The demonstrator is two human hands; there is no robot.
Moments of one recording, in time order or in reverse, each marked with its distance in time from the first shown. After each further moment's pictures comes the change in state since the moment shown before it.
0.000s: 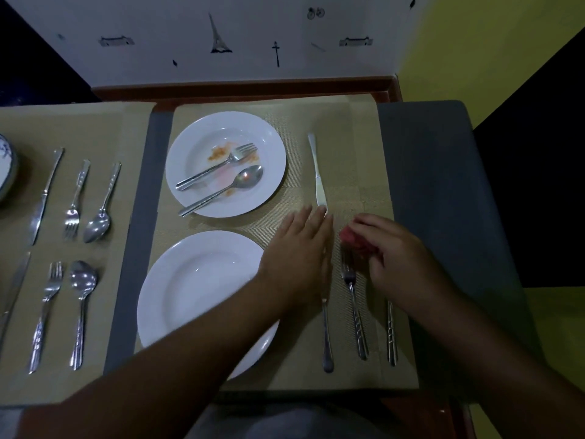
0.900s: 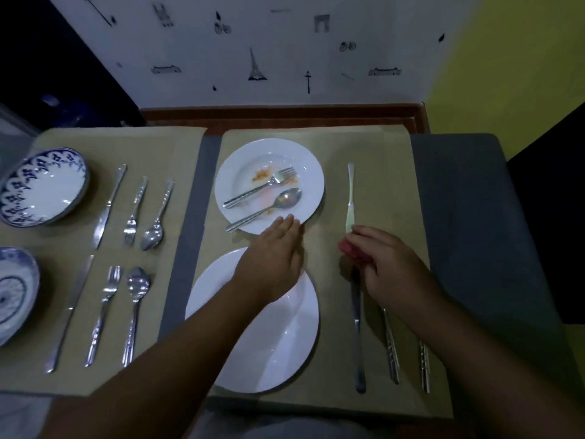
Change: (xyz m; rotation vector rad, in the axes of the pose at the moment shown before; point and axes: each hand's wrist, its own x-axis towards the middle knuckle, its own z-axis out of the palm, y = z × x) left_hand -0.037 -0.083 -0.035 -0.222 0.000 -0.281; right_hand 0.032 -0.045 0.025 0.057 -0.030 -0.057
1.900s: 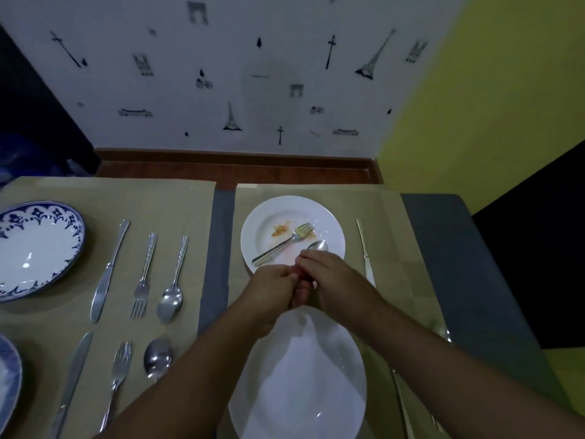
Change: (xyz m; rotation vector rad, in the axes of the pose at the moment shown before) left_hand 0.016 -0.070 -0.077 -1.329 -0.241 -0.529; right_hand 0.099 -0.129 0.058 -0.178 -0.157 -0.115
